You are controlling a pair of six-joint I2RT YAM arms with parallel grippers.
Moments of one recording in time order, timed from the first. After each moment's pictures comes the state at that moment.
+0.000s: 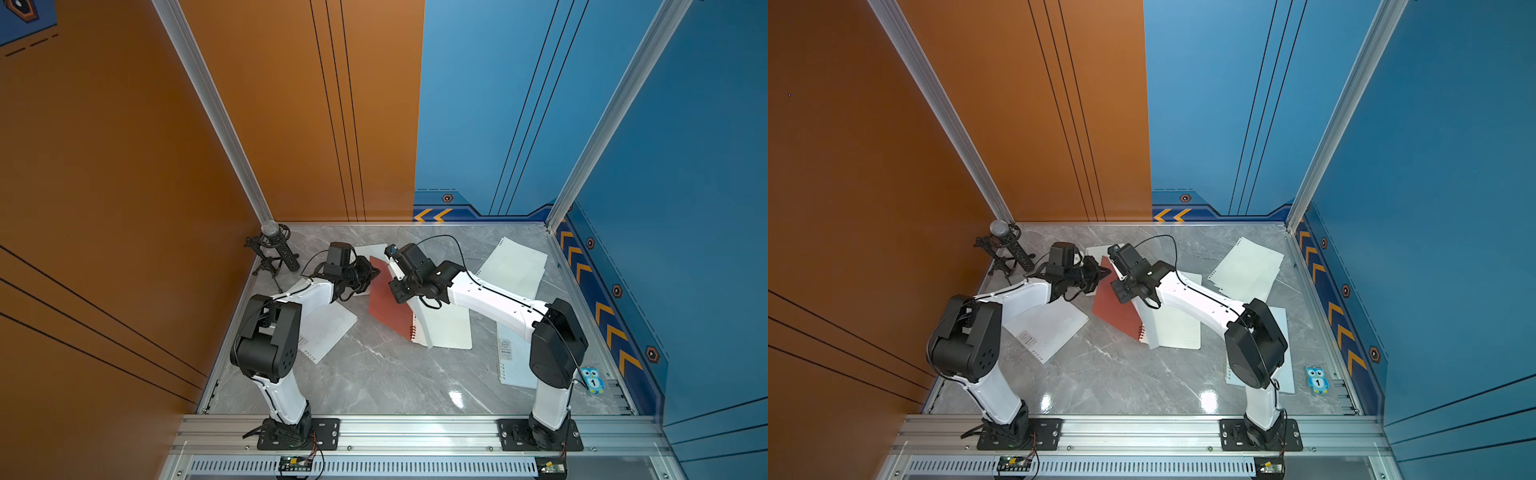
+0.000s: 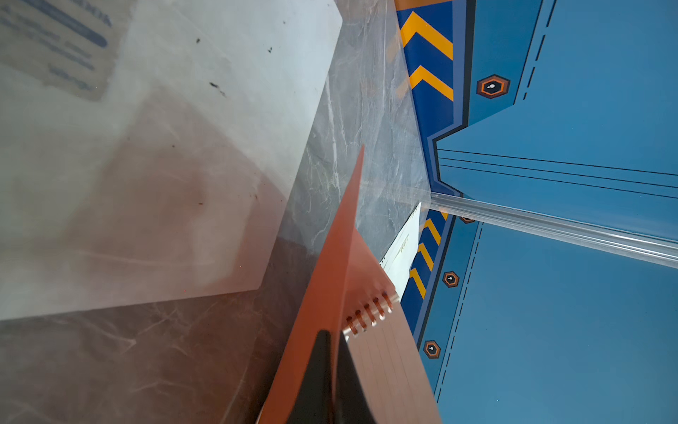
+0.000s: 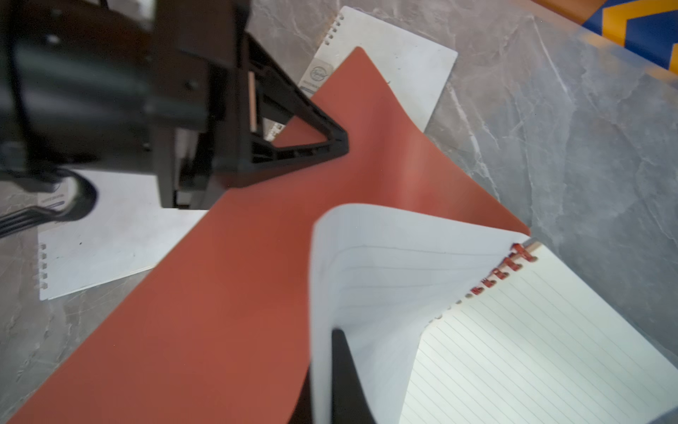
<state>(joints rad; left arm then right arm) -0.24 1.75 1.04 0.04 0.45 -1.23 0.84 1.88 1.60 -0.61 0.08 0.15</state>
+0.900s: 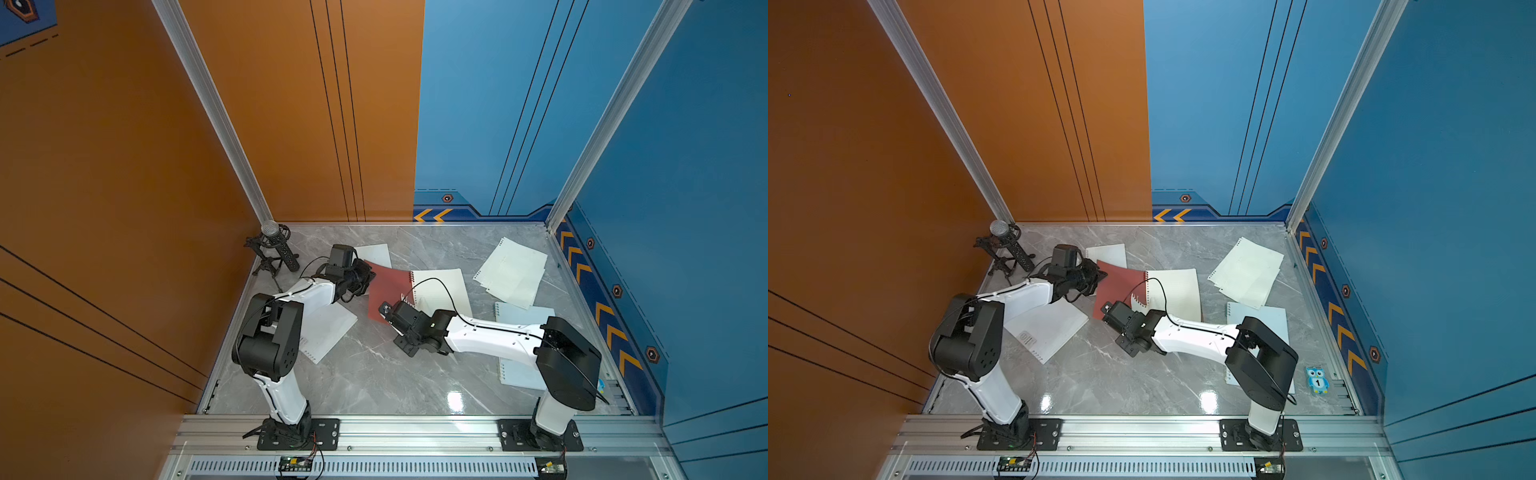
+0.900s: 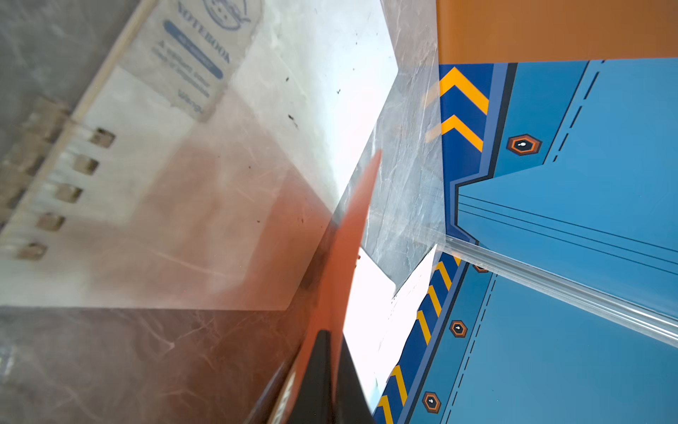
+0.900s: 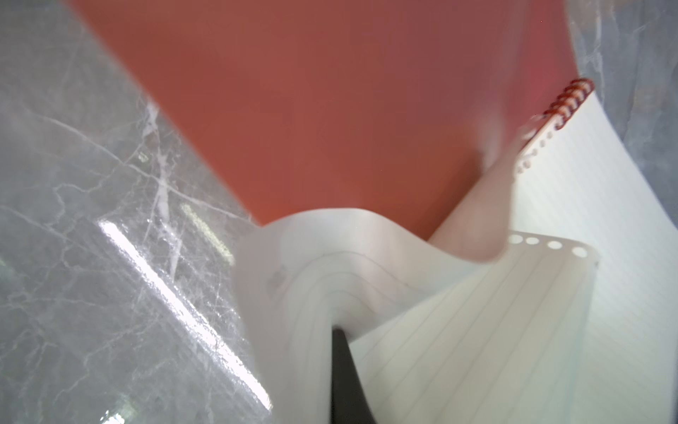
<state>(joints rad) -0.24 1.77 1.04 0.02 0.32 -1.33 1.05 1.76 1.17 -0.53 0.25 0.06</state>
